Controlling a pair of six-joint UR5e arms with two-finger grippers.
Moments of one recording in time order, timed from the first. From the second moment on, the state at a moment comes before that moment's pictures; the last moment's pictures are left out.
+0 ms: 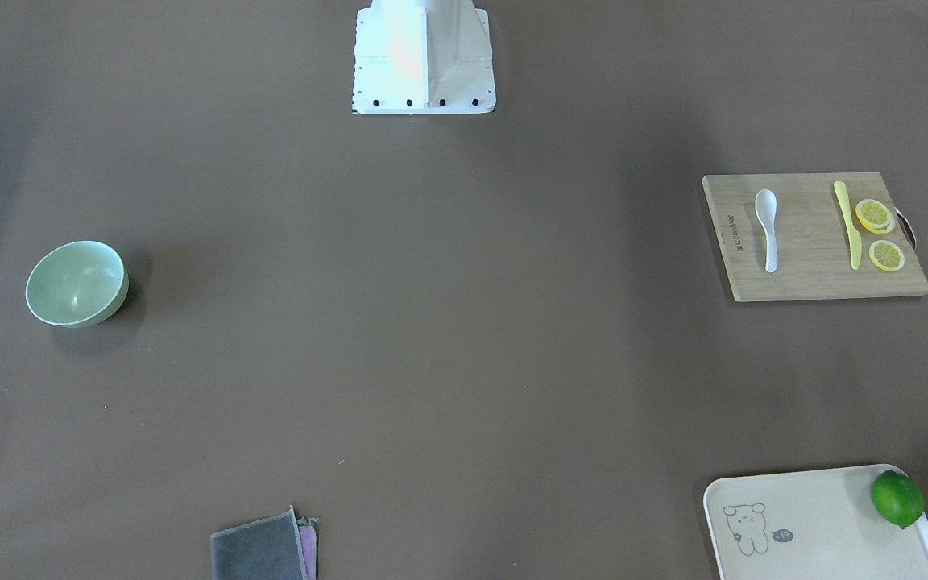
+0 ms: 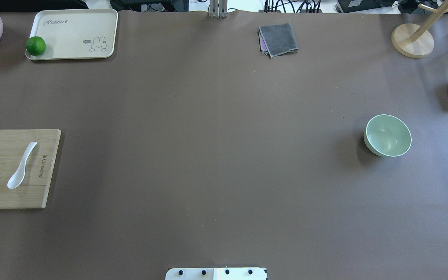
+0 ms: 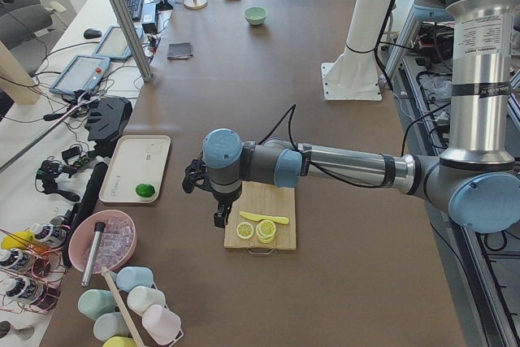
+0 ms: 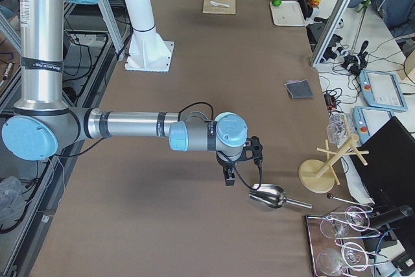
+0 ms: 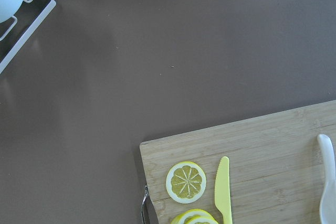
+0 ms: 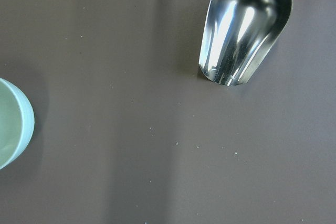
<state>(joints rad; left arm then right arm) -1.54 -1.51 -1.74 -1.60 -2.40 0.08 1.57 -1.66 1.68 -1.55 2.45 -0.10</state>
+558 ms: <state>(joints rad) -1.54 -1.51 -1.73 -1.62 -2.40 0.08 1.57 -1.66 1.68 -1.55 2.44 -0.10</state>
